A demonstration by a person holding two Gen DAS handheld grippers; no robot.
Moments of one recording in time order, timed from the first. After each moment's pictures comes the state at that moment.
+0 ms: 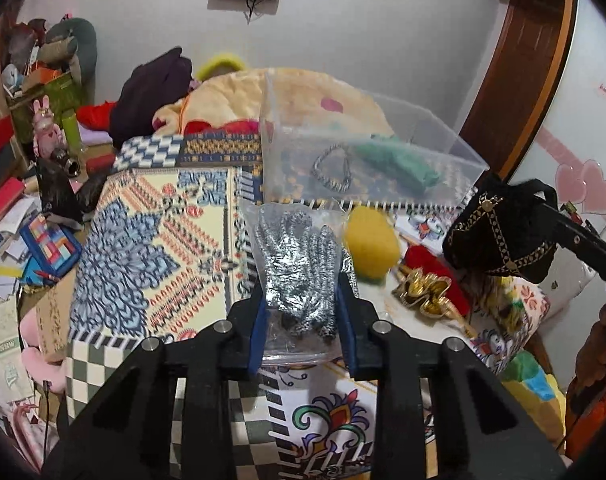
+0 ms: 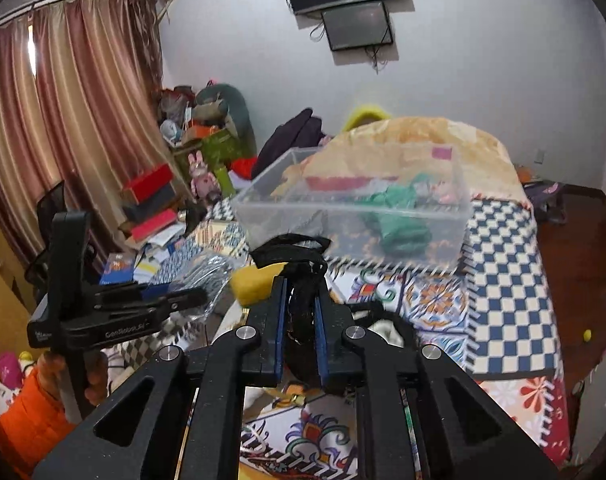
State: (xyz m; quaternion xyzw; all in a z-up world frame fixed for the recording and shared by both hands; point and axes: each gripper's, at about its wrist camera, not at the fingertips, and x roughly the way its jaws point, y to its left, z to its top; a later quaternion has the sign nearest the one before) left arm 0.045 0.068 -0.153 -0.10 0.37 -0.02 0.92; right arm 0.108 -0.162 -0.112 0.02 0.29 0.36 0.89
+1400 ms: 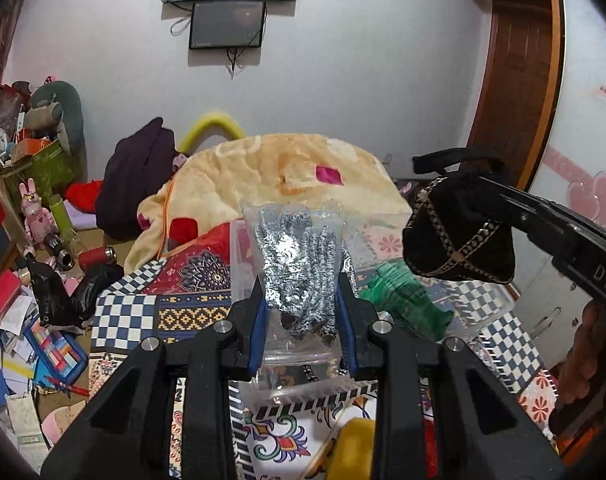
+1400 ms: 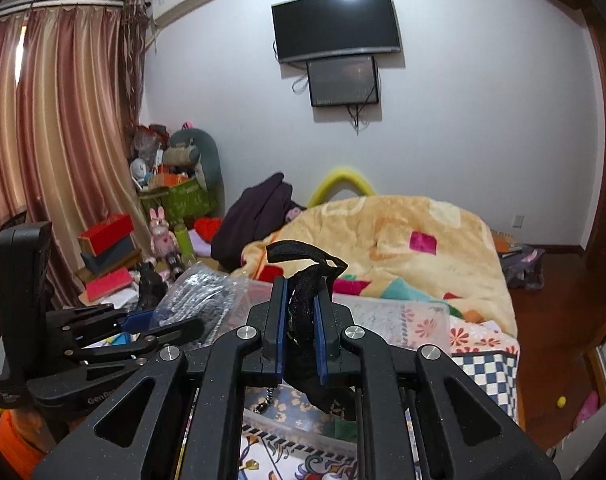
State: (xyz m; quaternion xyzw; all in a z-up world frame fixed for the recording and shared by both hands) left arm 0.184 0.058 -0.088 -0.05 0.31 -0.01 0.95; right arm 0.207 -0.113 -0.070 -0.01 0.22 0.32 0.92
